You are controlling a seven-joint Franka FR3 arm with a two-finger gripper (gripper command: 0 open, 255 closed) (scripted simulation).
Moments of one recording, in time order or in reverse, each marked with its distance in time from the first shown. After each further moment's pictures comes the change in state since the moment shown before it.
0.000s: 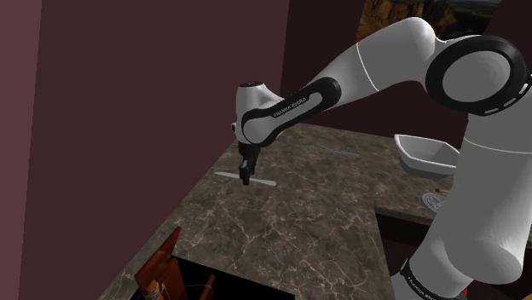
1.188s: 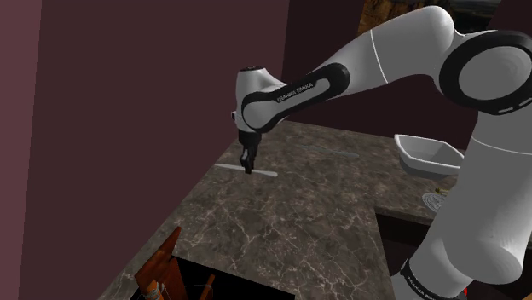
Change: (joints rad) arm -0.002 -0.054 0.003 0.041 0.011 -0.094 -0.008
